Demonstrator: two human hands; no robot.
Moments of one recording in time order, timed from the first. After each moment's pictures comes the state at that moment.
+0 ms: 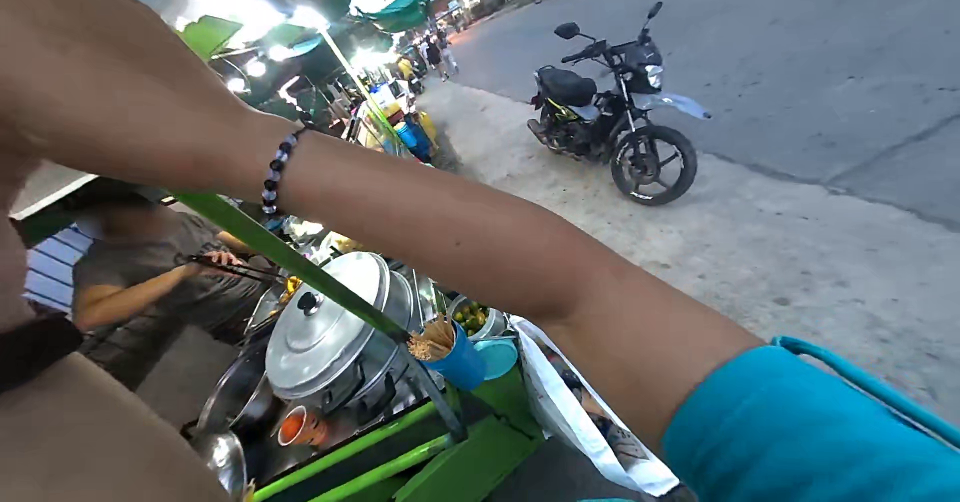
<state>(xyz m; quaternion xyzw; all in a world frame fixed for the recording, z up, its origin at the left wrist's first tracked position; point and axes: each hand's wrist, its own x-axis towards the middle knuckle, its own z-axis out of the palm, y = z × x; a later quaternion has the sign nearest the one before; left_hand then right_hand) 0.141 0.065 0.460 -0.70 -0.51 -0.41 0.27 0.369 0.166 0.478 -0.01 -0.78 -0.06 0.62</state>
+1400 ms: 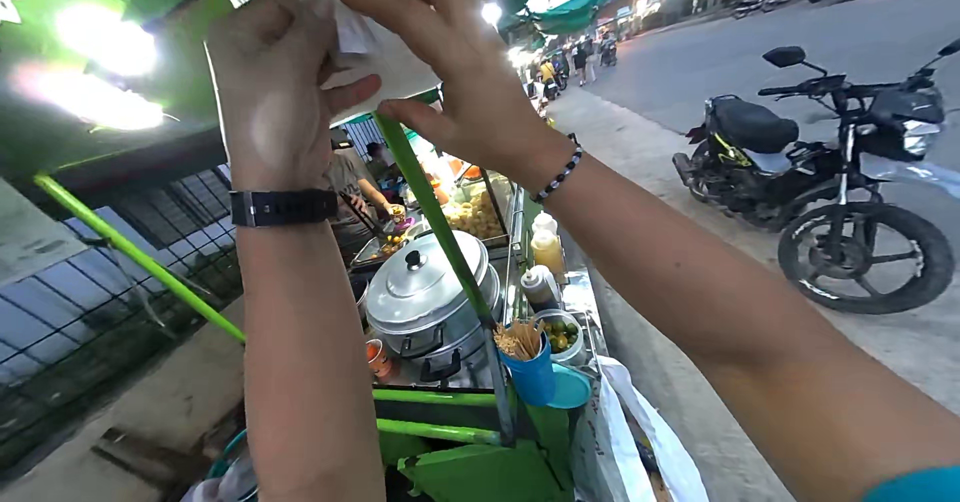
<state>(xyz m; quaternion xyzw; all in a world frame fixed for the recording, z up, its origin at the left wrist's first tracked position) 0.272 0.060 0.493 -0.58 -0.49 -0.65 0.10 0.379 0.205 0.449 0.17 -0.73 -0.02 0.66</state>
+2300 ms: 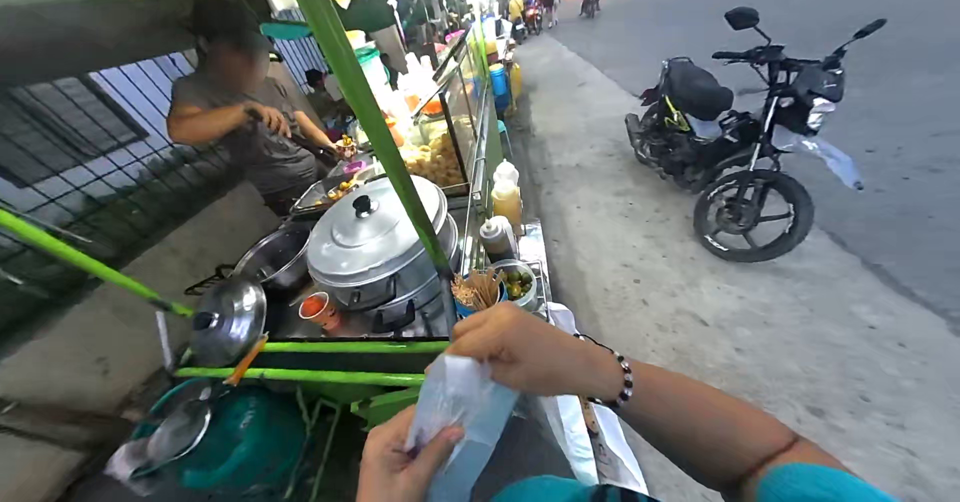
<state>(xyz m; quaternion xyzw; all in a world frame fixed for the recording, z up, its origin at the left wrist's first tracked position) 0.353 -0.069 0.117 -0.47 -0.66 -0.57 -0.14 0.451 0.156 0.185 0.23 -0.87 0.35 0.27</state>
